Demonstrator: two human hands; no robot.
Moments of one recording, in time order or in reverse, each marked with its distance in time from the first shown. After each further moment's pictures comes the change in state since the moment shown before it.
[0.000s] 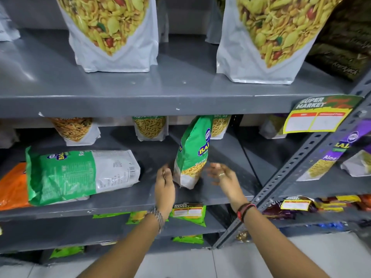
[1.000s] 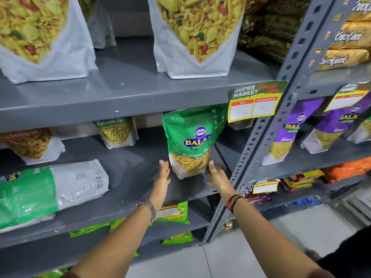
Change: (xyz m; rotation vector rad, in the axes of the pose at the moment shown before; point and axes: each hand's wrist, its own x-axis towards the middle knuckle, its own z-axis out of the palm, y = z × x) left_hand -0.007 0.015 0.061 -0.115 -0.468 -0.164; right_hand -0.005 0.016 -0.064 0.094 0.122 0.218
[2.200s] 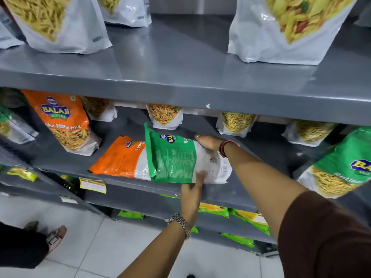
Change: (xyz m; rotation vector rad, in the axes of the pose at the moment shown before) left_hand -0.072 -0.012 -0.228 -0.178 0.552 -0.002; right_hand 0.018 -0.071 0.376 -0.999 -0.648 -0.183
